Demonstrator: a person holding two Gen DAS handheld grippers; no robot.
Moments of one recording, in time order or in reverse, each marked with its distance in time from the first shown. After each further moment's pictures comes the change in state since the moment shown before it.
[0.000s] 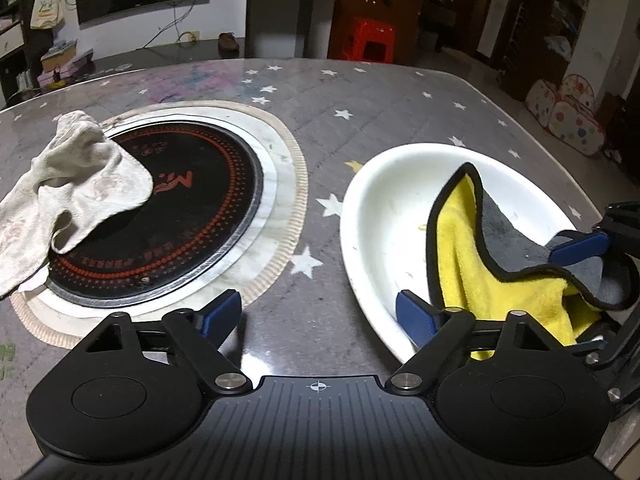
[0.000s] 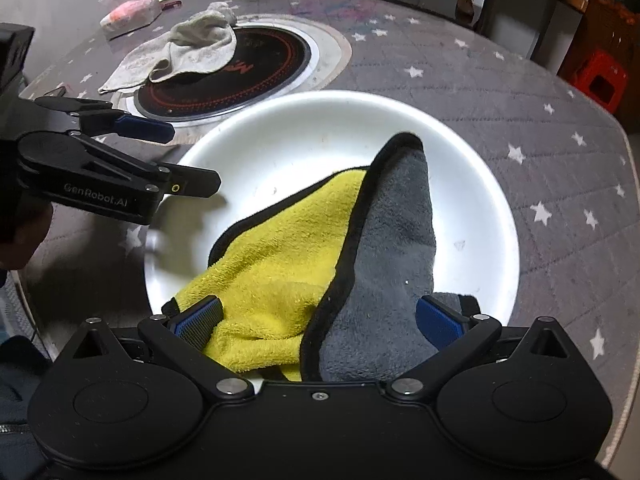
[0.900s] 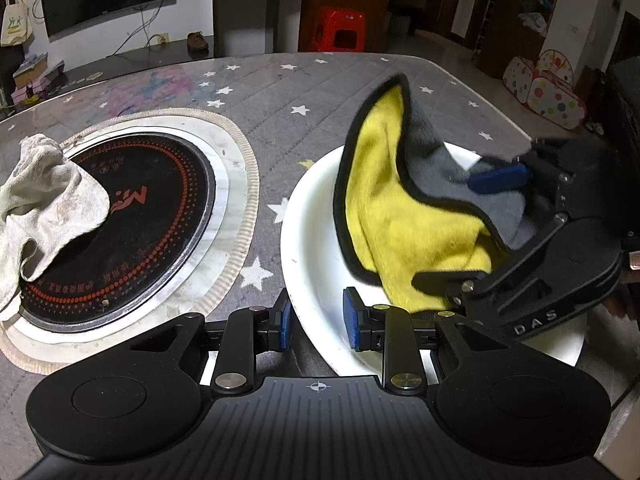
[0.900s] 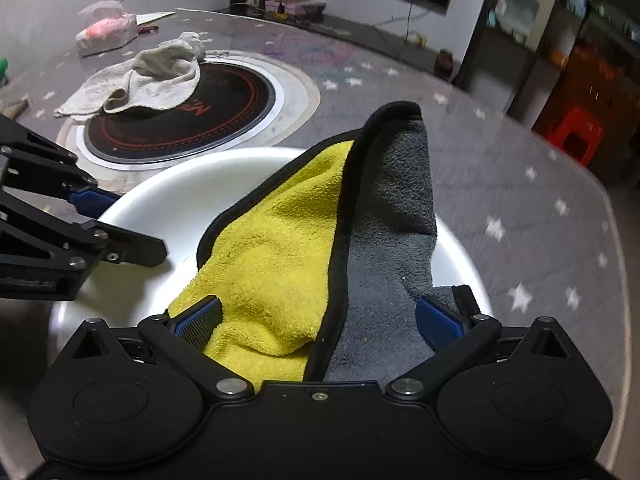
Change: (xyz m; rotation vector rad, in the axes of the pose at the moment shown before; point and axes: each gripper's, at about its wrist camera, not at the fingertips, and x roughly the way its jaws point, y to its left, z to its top) left arm 0.007 -0.024 0.009 0.070 0.028 -0.032; right arm 0.029 -0.008 0.026 -0.123 -0.190 -0.164
